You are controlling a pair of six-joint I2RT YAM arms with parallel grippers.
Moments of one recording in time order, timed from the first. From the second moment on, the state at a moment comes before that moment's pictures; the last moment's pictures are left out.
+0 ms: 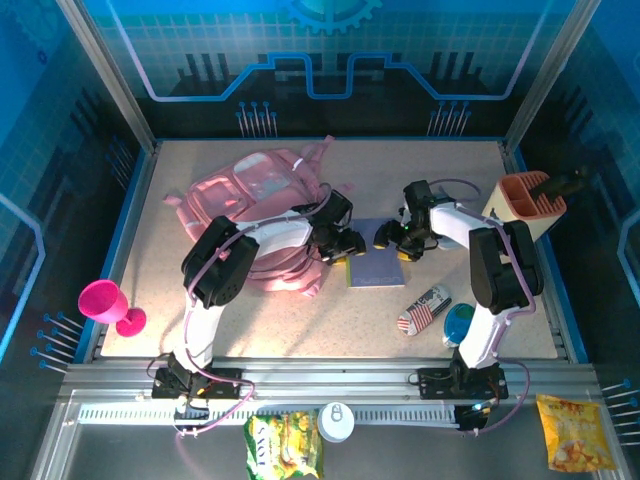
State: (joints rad) left arm -0.65 2.10 1.45 -0.45 0.36 -0.95; right arm 0.21 1.83 1.13 -0.63 -0.35 0.55
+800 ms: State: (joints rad) left arm -0.63 2.01 1.37 -0.22 0.54 -0.98; right arm 0.17 1.82 1.08 -0.55 -0.40 0.60
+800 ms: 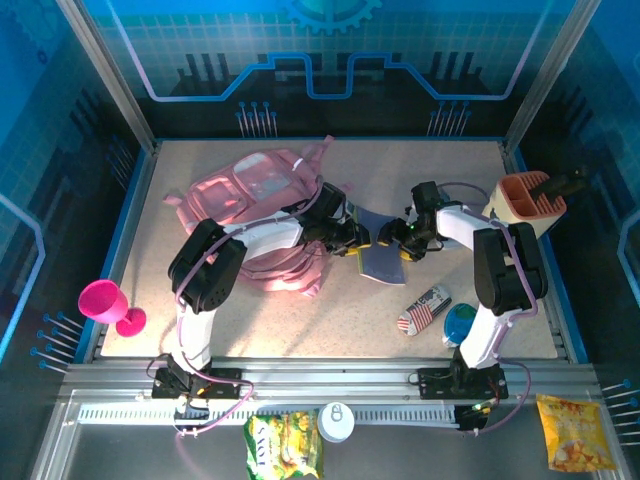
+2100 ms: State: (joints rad) left arm -0.40 1.57 1.01 0.09 0.34 -1.18; right arm 0.28 1.47 0.73 0.34 -0.63 1.28
